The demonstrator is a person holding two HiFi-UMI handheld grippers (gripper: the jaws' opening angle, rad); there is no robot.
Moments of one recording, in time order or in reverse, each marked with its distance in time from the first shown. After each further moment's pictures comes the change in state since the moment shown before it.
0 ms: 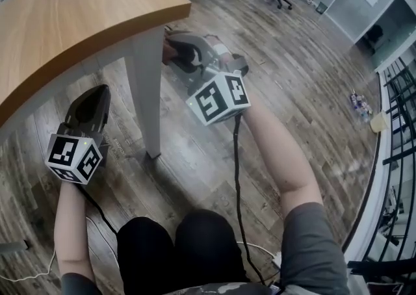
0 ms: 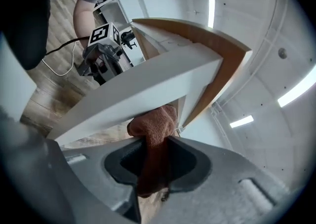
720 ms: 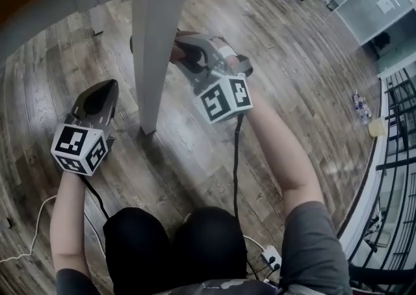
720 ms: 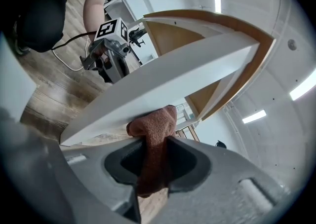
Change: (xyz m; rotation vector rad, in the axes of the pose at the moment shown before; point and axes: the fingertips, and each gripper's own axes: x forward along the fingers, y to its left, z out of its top) left arm -0.013 -0.017 -0.107 -0.046 0.131 0.005; right arm 0.003 0.104 -0.043 -0.012 0.029 0.104
